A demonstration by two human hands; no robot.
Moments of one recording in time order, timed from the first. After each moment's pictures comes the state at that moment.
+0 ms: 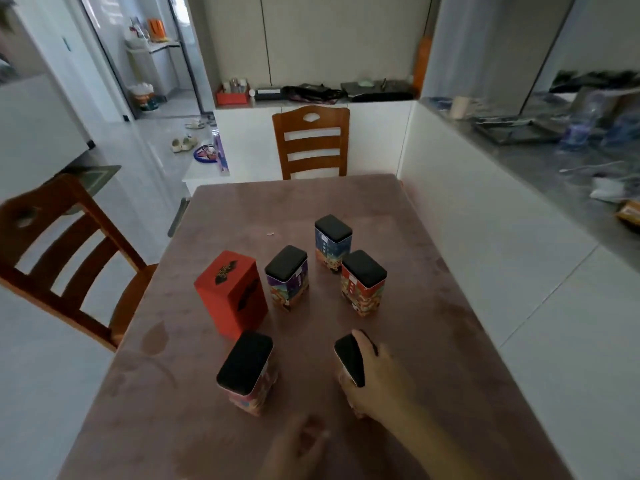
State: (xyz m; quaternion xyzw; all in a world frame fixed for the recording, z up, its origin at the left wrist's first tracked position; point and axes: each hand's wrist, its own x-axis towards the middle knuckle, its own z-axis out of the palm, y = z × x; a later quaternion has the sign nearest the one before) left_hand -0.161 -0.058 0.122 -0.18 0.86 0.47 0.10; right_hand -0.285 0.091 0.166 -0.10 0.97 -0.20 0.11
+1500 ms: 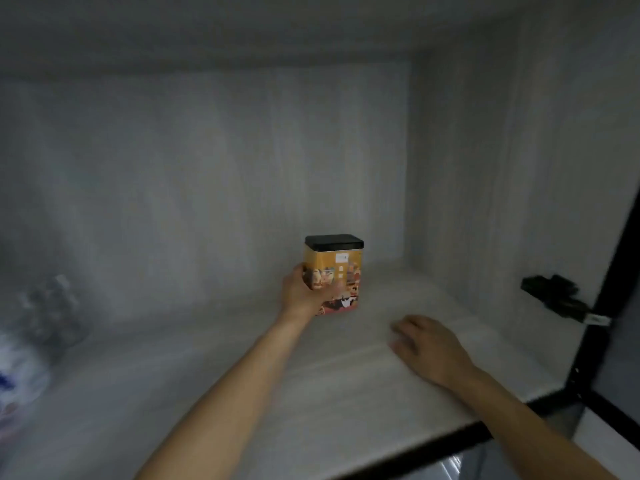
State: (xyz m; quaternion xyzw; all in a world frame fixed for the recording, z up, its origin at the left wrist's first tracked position) left_hand 0.005 1.041 0.365 0.57 0.58 0.52 0.28; right_hand 0.239 0.993 0.298 0.61 0.77 -0.06 -0.17
